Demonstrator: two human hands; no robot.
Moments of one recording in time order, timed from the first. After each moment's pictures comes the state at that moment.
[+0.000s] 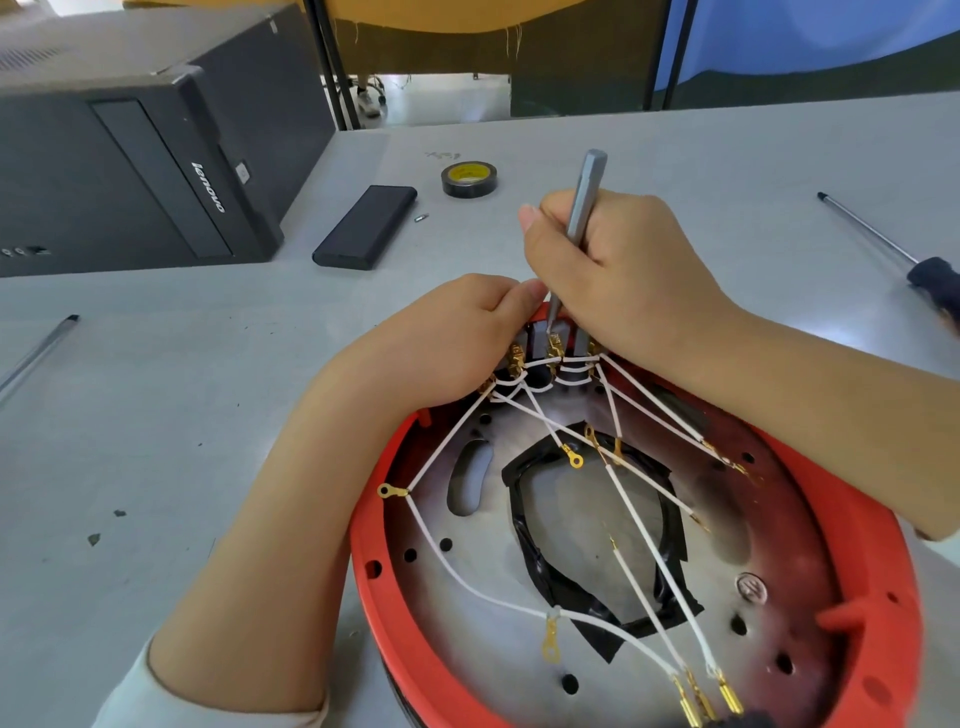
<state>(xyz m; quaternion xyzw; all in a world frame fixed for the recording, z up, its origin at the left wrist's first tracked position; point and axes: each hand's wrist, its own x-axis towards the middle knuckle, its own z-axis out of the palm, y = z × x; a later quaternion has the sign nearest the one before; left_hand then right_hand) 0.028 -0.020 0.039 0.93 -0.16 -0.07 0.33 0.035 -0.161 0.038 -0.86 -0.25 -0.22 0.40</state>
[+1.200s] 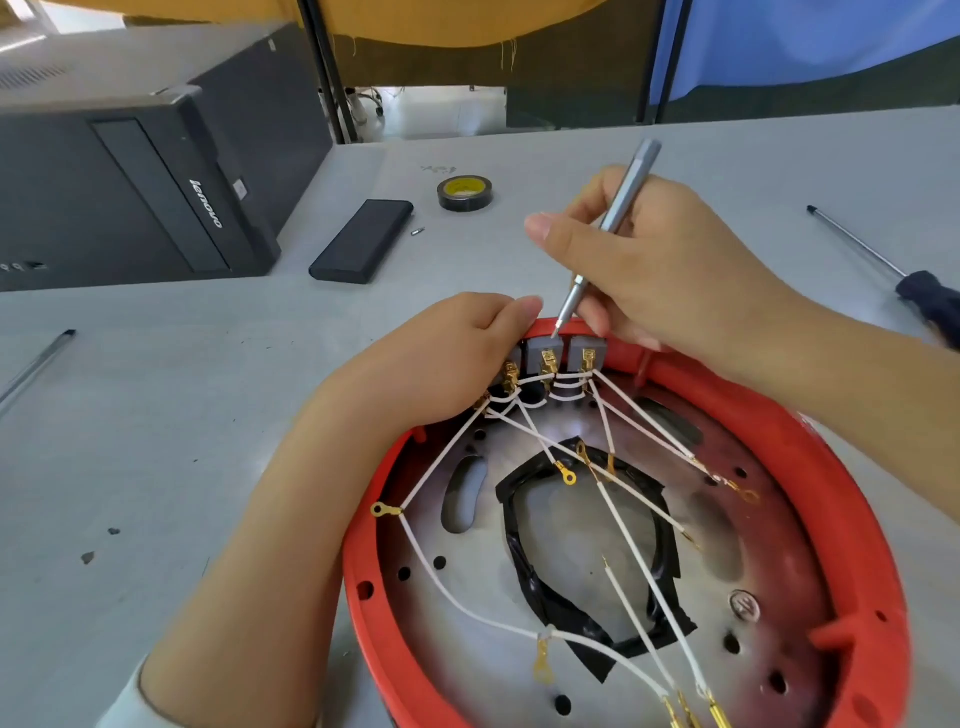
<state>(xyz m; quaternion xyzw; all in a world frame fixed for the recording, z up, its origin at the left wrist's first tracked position) 0.029 -0.019 0.037 0.93 -0.16 -0.07 0.32 0.025 -0.176 0.059 -0.82 -0.17 -0.08 0.54</state>
